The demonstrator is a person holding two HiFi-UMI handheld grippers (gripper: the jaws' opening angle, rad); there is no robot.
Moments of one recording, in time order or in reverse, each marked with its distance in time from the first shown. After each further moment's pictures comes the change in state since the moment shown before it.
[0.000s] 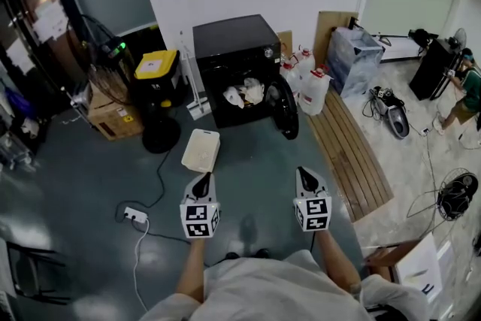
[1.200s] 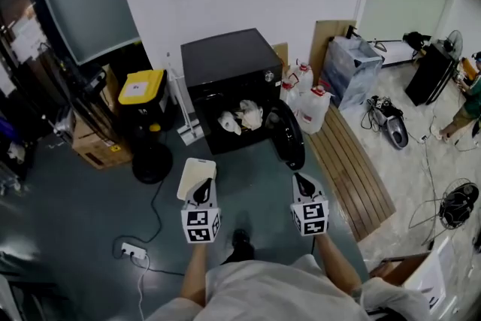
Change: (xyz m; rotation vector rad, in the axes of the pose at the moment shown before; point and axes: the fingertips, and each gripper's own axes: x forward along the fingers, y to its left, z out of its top) left arm 0.221 0.103 0.038 -0.025 0.002 -0.069; right arm 0.226 -0.030 0.038 -0.030 0.053 -0.032
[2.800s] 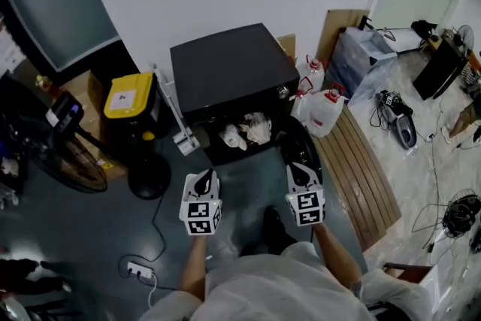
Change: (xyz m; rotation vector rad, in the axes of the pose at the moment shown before) left arm 0.282 0.127 0.040 -0.010 0.080 -0.045; right arm 0.310 -0.047 0.046 -0.004 0.084 0.036
